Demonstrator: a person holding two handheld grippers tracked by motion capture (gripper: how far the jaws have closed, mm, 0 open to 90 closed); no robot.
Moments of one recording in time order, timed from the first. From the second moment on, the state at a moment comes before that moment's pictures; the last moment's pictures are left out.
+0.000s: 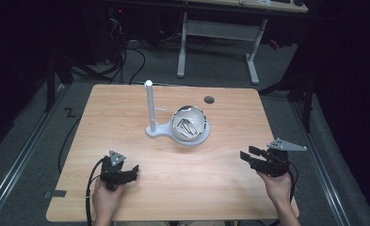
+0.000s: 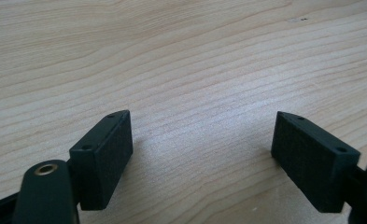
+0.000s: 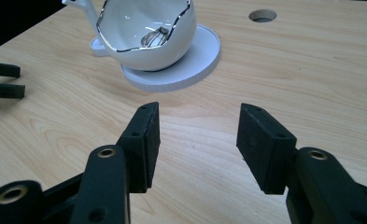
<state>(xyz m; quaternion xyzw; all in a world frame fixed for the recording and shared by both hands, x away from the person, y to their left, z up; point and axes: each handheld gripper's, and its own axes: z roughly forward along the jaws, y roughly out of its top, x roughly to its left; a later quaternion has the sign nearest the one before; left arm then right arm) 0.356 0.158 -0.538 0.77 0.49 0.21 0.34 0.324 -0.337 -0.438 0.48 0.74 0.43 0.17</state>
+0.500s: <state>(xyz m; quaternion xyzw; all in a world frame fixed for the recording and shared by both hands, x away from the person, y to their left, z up) 0.356 0.158 -0.538 0.77 0.49 0.21 0.34 0.323 -0.326 -0.453 0.48 0.75 0.43 0.16</state>
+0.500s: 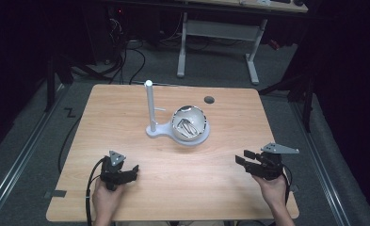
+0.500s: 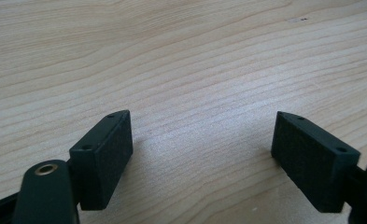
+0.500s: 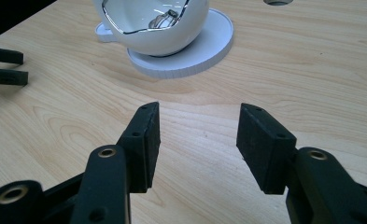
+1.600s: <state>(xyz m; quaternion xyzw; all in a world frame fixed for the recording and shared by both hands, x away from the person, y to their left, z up) 0.356 0.158 -0.538 0.77 0.49 0.21 0.34 0.327 -0.304 -0.489 0.48 0.76 0.41 0.15</state>
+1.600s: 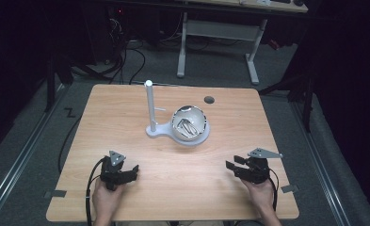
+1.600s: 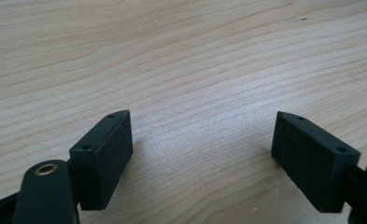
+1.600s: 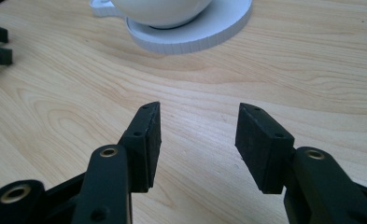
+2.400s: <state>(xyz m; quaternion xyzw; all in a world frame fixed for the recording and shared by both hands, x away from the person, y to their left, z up) 0.356 0.158 -0.538 0.77 0.49 0.21 0.34 0.327 -0.290 -0.509 0.48 0.77 0.39 0.16</state>
